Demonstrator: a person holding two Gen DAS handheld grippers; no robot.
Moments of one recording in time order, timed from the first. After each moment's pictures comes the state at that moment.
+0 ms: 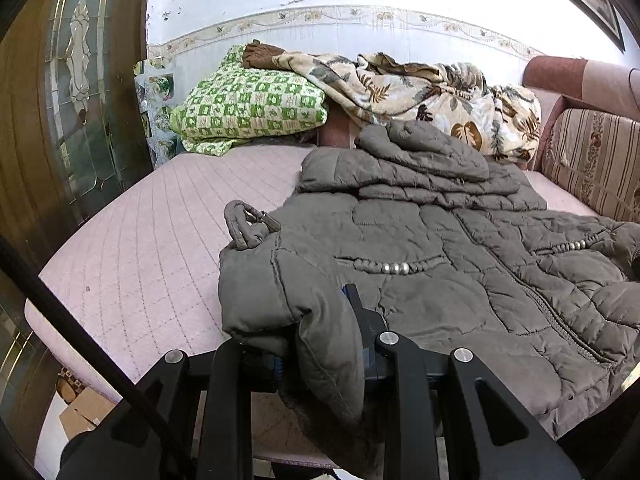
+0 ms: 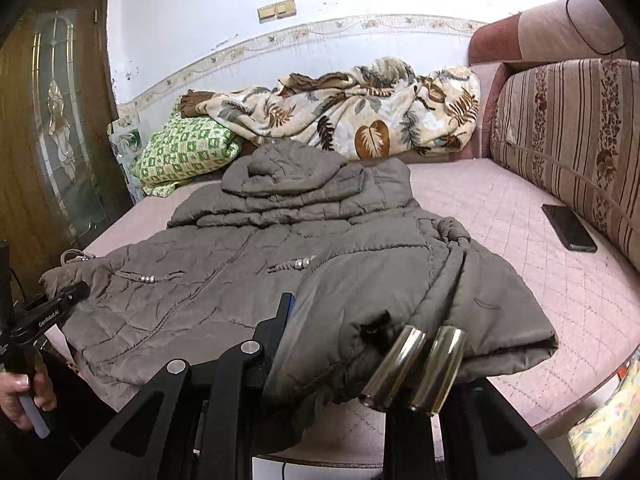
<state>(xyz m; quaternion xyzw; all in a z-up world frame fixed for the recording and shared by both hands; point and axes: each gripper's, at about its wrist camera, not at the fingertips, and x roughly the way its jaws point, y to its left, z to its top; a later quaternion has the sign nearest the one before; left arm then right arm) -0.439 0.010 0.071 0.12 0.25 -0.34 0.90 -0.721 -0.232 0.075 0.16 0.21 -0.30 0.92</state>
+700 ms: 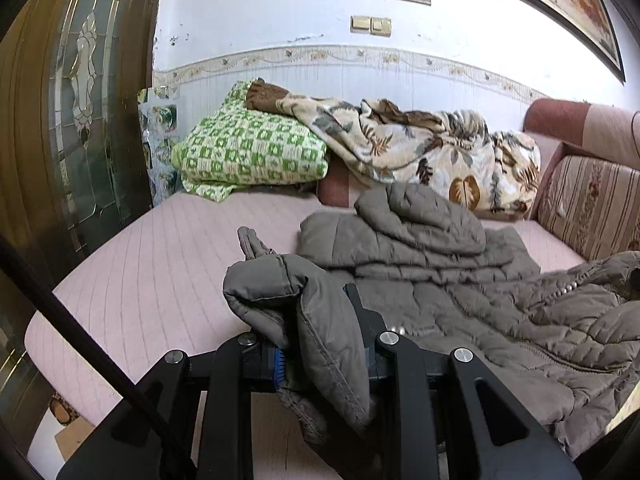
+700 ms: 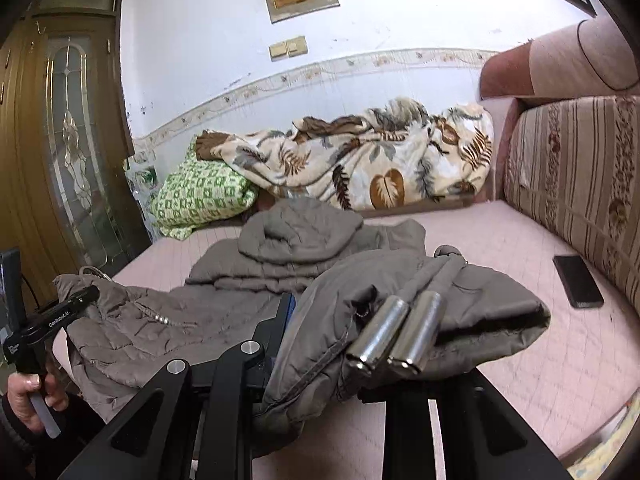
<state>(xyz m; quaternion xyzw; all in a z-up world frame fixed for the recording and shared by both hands) -0.415 -0.009 0.143 0.07 0.21 -0.35 0.91 -0.711 -0.255 0.140 0.15 0.15 -0.27 0.94</state>
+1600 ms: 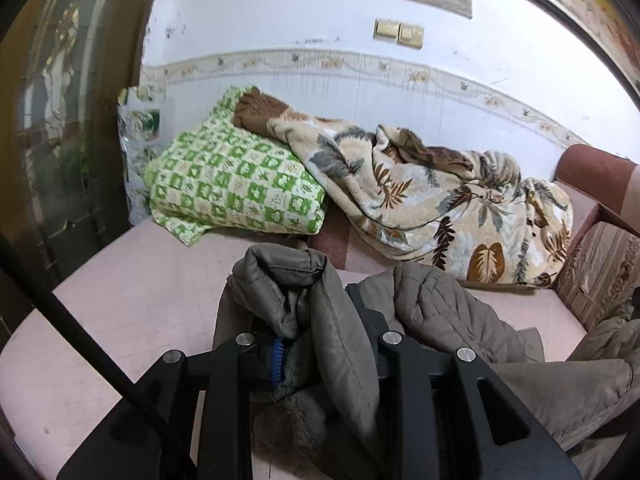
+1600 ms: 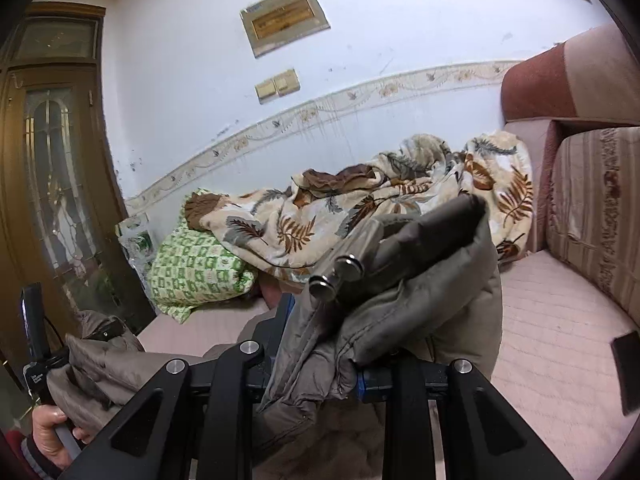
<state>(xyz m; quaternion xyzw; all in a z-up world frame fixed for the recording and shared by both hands) -0.266 -0.170 0.207 0.03 0.24 -0.34 0.91 -0.575 -0.395 0.212 0.19 0.08 -0.26 0.94</state>
